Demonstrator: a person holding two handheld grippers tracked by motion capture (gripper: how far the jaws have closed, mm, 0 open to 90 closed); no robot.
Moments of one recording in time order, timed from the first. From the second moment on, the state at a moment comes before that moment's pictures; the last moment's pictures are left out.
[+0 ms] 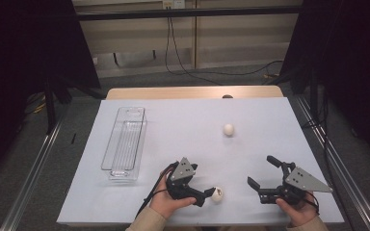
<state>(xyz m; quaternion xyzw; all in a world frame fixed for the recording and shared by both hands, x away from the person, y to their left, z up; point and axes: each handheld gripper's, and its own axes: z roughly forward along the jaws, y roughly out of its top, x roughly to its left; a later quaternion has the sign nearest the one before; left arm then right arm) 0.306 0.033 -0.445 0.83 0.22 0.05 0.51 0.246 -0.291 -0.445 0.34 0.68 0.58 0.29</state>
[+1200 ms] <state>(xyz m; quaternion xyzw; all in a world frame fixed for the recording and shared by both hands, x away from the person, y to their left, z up) 0.303 0.026 -0.442 0.85 0.21 0.04 0.48 0.246 -0.293 -0.444 0.35 0.68 0.58 0.29</state>
